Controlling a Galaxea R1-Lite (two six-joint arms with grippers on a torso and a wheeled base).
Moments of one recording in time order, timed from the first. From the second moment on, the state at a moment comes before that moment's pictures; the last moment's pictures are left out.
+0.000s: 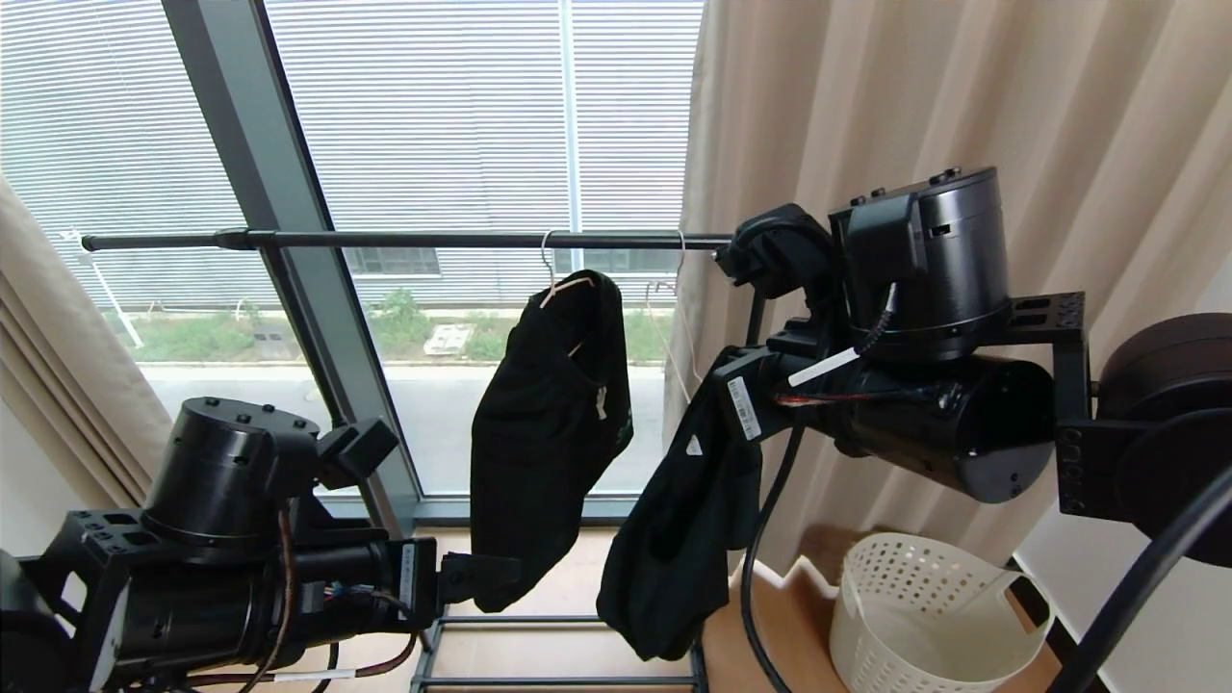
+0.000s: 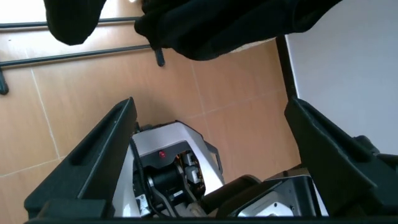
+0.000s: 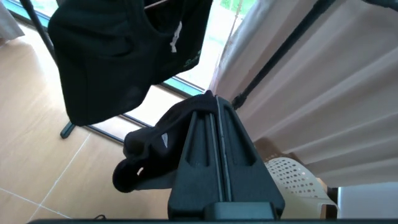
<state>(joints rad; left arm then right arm) -0.49 1.52 -0.59 -0.20 -0.20 -0.44 0.81 1.75 -1.23 -0.07 -0.50 0.00</state>
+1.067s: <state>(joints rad) -0.71 1.69 -0.70 -0.33 -0.13 -0.44 0.96 1.83 -1.27 -0.06 -0.57 0.07</state>
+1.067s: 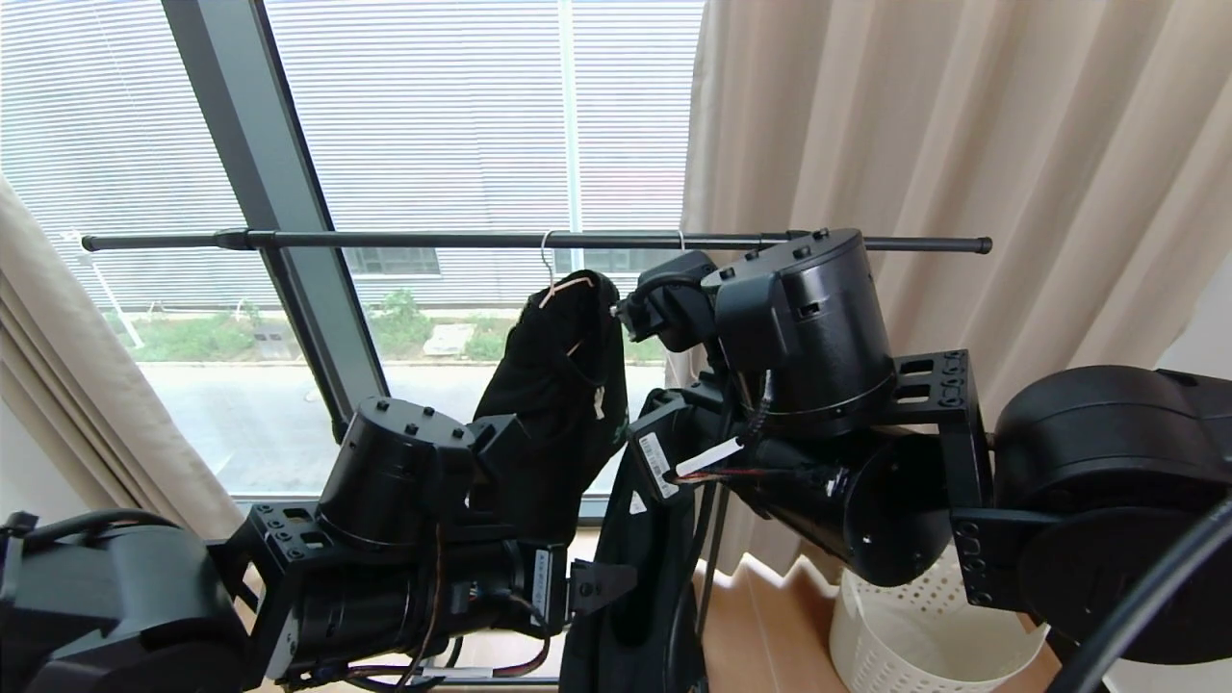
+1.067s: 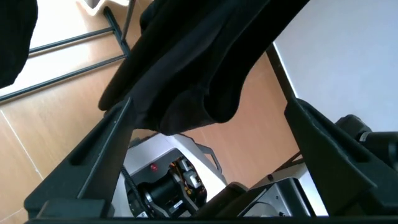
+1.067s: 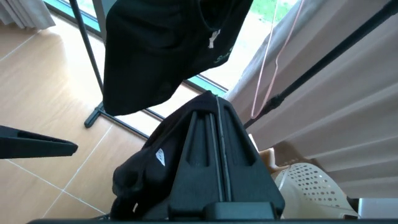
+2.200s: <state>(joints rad) -0.67 1.93 -0.82 -0.43 0.07 -0.42 0.98 1.75 -1.22 -0.07 -0.60 0.08</state>
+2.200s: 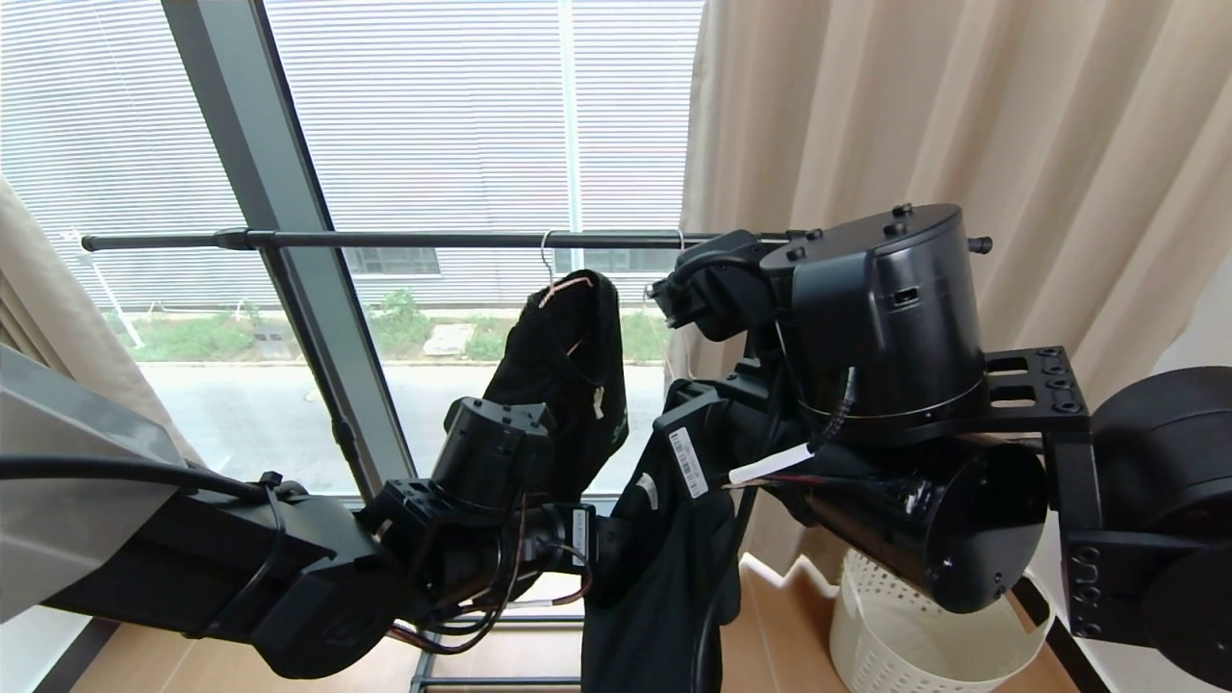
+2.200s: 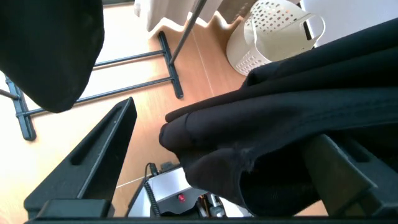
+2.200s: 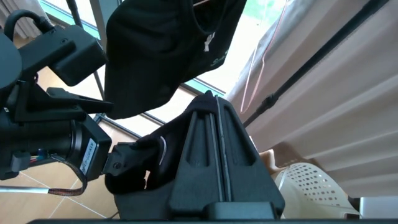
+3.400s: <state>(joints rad) -0.64 1.81 -0.82 -0.36 0.13 -0.30 0.82 1.68 -1.09 -0.06 -0.65 0.04</state>
